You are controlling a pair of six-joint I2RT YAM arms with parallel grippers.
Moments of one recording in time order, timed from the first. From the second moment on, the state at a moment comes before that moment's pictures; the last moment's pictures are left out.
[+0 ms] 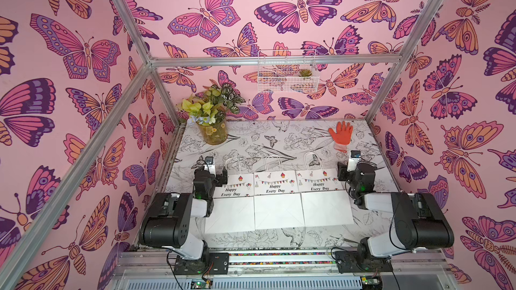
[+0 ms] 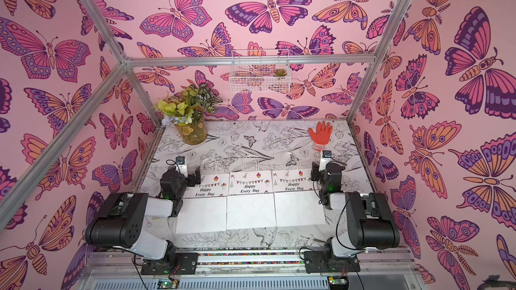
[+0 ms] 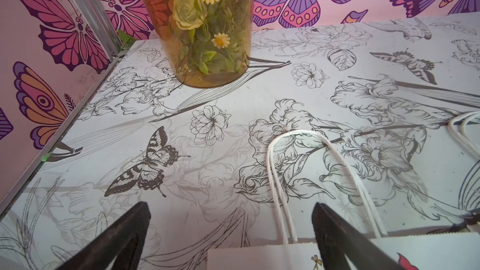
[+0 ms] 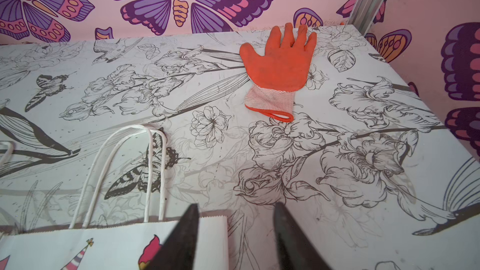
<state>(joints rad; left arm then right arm) -0.03 1.55 0.31 0.88 -0.04 0.06 -0.02 1.50 0.39 0.72 -0.05 0.05</state>
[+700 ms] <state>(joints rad) -0.03 1.55 0.31 0.88 -0.04 0.06 -0.02 1.50 0.39 0.72 -0.05 0.04</state>
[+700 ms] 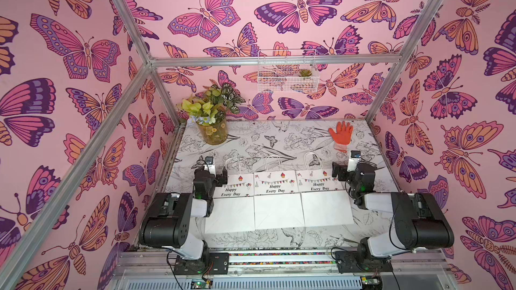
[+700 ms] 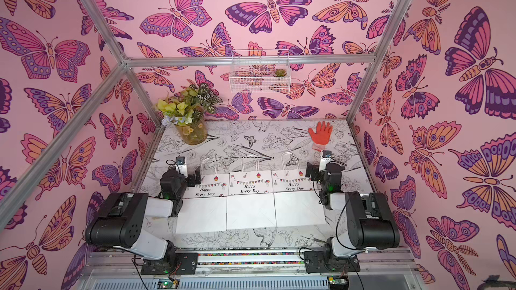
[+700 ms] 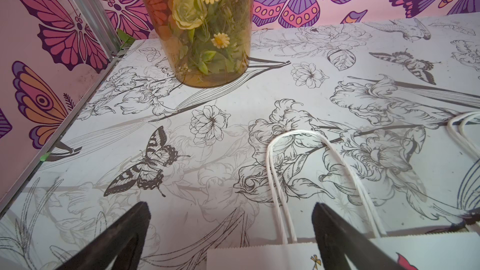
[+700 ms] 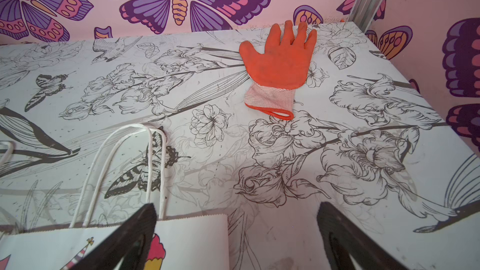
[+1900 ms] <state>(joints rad) -0.02 1.55 0.34 0.86 -0.01 0.04 -0.02 1.50 0.39 0.72 -0.04 0.04</state>
